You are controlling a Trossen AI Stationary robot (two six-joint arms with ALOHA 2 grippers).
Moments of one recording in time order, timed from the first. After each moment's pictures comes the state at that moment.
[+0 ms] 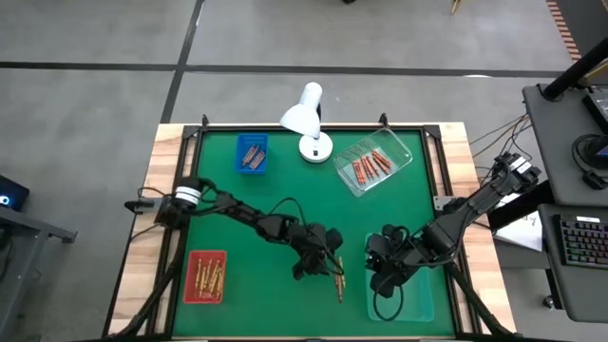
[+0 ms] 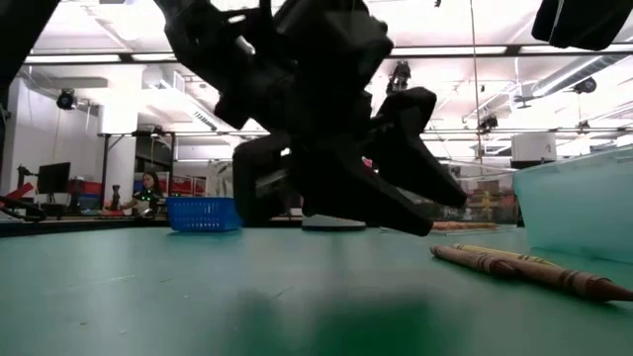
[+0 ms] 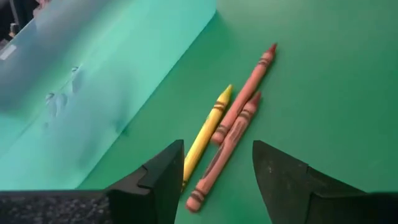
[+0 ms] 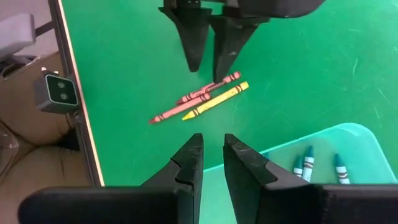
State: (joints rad) left arm -0.19 2.13 1.23 0.27 0.32 0.76; right arm 0.62 1.42 1.12 -0.74 0.24 0.97
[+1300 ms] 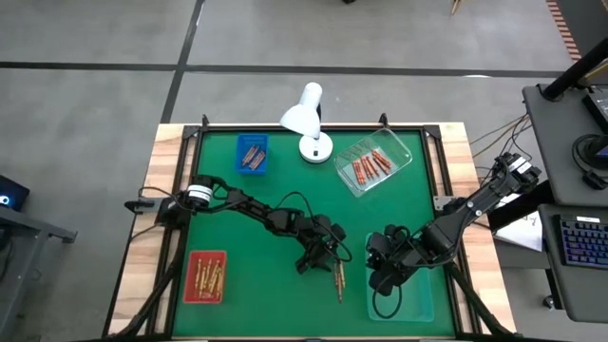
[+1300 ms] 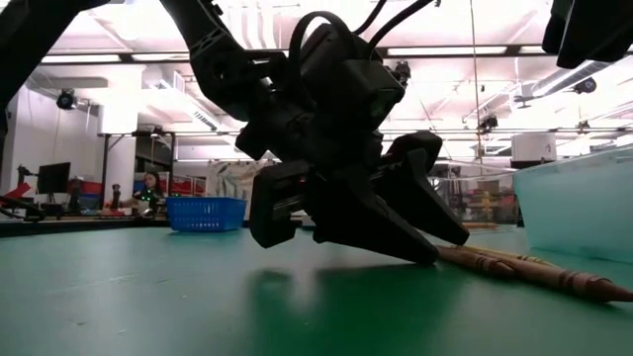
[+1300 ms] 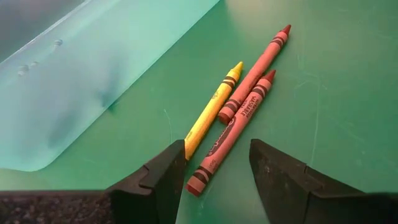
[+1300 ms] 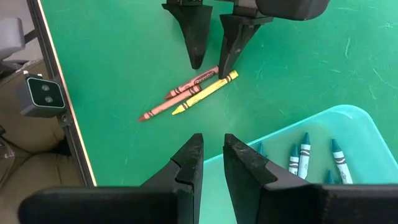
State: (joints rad) left arm -0.12 2.23 1.26 0.28 0.46 0.70; right arm 0.62 1.42 1.08 -0.74 0.24 1.05
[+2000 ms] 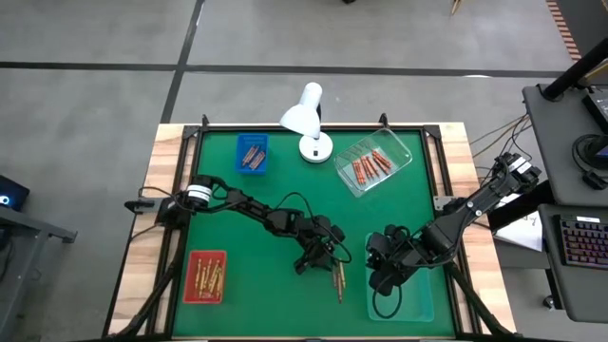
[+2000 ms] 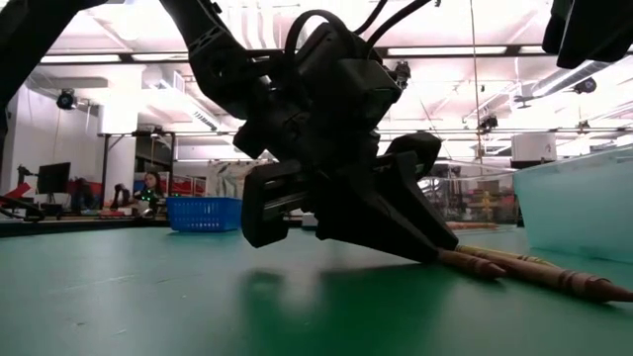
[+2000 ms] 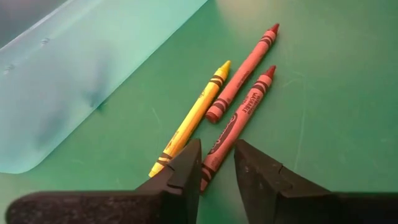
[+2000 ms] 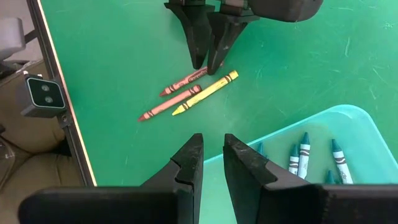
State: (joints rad) left arm -0.12 2.23 1.26 0.26 0.47 0.71; right arm 0.62 1.42 1.08 -0.74 0.24 1.05
